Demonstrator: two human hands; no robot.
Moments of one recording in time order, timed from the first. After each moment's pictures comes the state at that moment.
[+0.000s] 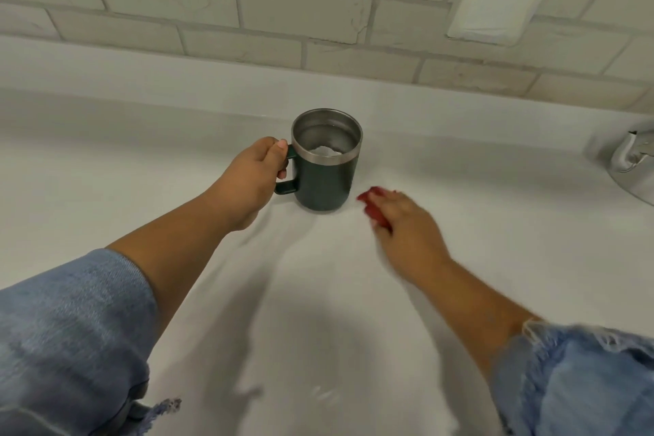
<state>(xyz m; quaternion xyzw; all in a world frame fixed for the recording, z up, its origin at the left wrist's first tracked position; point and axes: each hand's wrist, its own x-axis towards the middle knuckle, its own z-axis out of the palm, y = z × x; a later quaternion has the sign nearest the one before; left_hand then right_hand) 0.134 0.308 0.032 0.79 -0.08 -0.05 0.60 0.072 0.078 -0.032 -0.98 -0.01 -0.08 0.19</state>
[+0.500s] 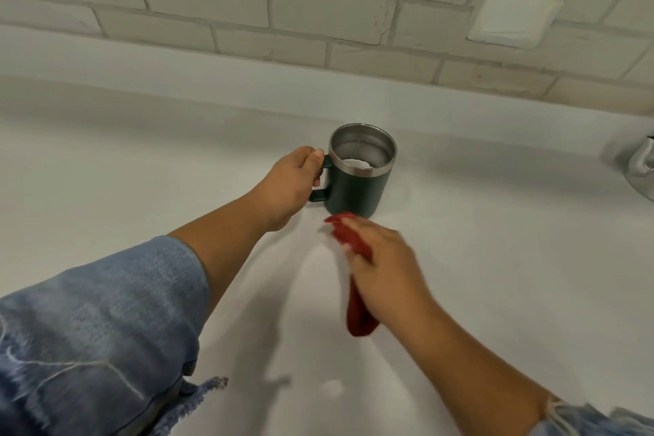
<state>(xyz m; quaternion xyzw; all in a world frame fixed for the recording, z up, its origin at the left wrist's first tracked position) 0.112 0.300 0.031 0.80 -0.08 -0.10 0.59 0.000 0.165 -0.001 -0.93 0.04 -0.02 0.37</state>
